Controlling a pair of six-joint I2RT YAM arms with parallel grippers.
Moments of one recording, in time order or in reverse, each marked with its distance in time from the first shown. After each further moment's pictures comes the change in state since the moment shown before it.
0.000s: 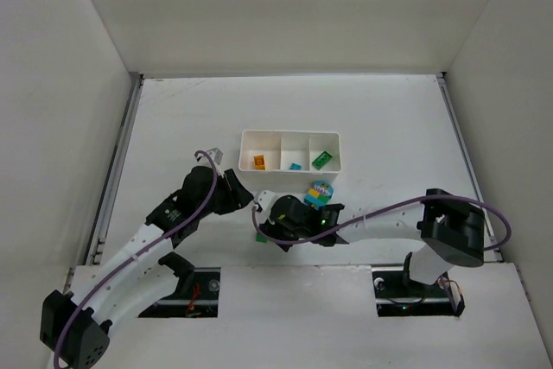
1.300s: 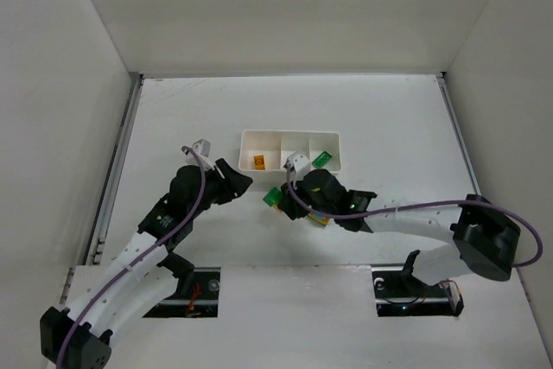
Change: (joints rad) left arm 0.048 -0.070 -0.015 0.113 0.009 -0.031; right arm -0.172 -0.166 -0.116 0.180 -0.068 0.137
